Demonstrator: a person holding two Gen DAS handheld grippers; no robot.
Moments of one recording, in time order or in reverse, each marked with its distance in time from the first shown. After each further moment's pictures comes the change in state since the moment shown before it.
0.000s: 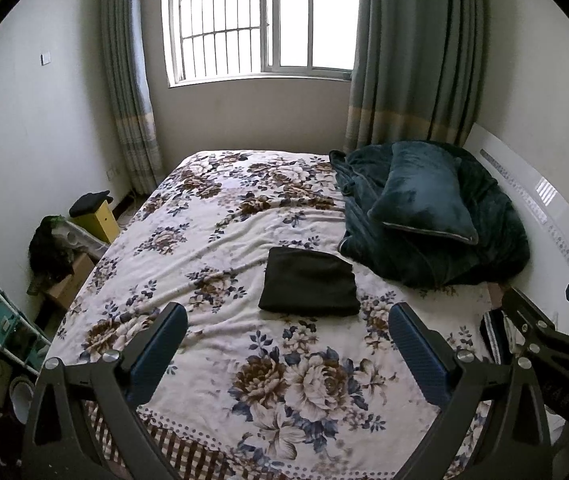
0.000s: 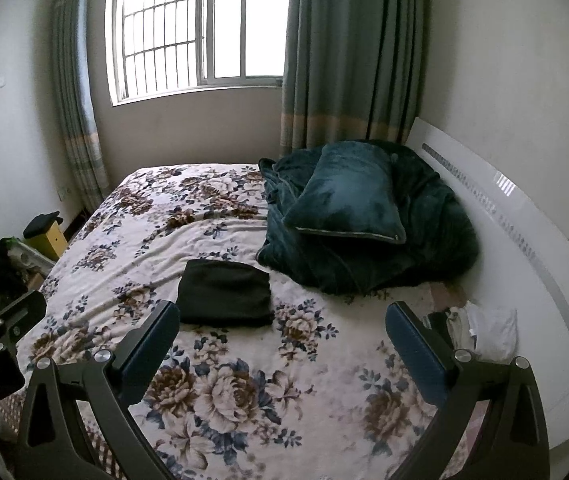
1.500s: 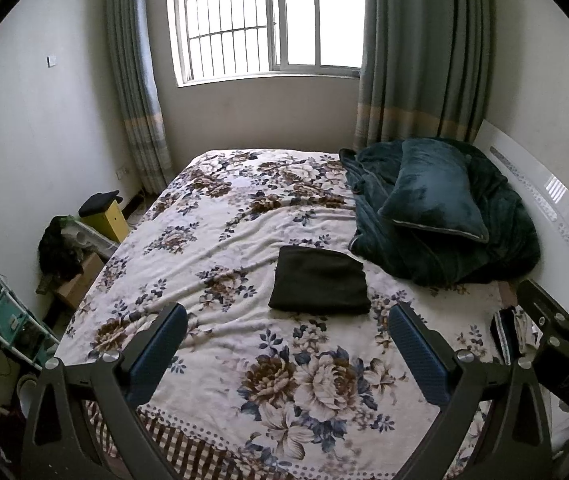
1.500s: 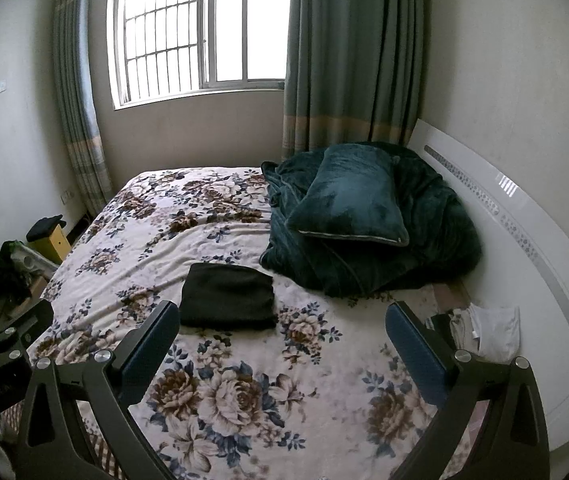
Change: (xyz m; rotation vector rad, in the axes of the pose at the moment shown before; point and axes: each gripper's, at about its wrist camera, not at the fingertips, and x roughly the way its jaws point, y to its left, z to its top) left arm -0.002 0.013 -0.004 0.008 -0.003 0.022; right arm -0.001 0.005 -0.004 0.009 -0.007 -0.006
